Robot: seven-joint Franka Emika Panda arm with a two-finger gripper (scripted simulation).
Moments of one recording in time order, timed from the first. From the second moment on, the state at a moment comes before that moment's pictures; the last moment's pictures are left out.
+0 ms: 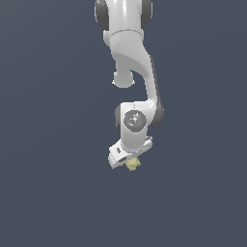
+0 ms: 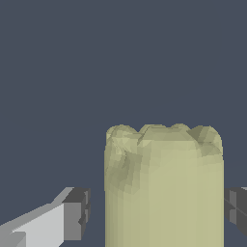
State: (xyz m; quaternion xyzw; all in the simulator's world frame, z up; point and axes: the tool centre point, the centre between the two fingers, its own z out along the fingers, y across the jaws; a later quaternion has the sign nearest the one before) arm 0.065 0.033 0.040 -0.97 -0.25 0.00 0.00
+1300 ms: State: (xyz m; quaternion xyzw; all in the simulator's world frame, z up) arm 0.044 0.007 0.068 -0.97 -0.25 0.00 0.00
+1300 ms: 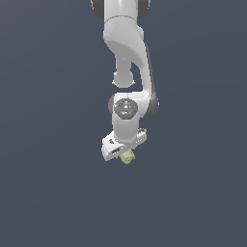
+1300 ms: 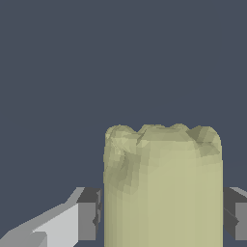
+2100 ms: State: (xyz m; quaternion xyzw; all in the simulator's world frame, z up) arm -0.030 -0.089 0.170 -0.97 -0.25 0.00 0.00
